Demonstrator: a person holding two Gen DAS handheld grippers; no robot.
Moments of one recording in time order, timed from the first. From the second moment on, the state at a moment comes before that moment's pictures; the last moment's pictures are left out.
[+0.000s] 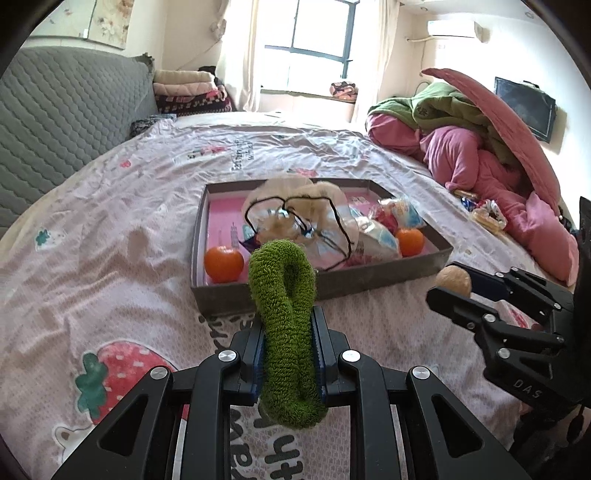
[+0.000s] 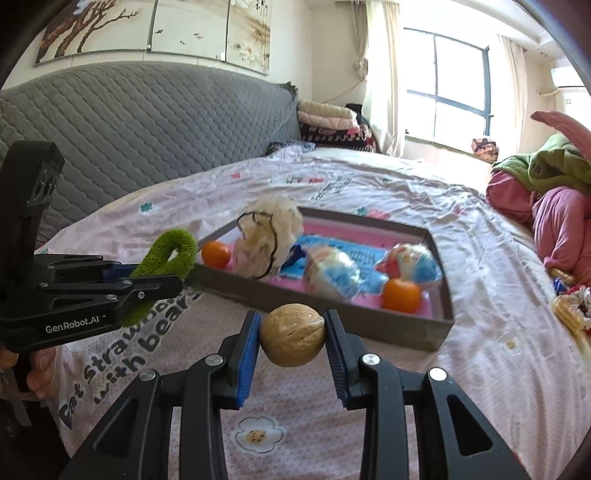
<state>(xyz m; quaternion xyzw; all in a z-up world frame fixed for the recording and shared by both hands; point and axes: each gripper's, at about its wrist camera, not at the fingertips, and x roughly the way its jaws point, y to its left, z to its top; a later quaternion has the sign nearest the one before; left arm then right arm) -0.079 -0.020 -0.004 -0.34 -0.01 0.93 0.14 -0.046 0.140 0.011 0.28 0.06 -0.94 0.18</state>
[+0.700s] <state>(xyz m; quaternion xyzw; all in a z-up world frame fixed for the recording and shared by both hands) -0.115 -0.011 0.017 -0.32 0.01 0.94 0.13 -0.067 0.168 0.046 0.24 0.05 -0.96 0.15</state>
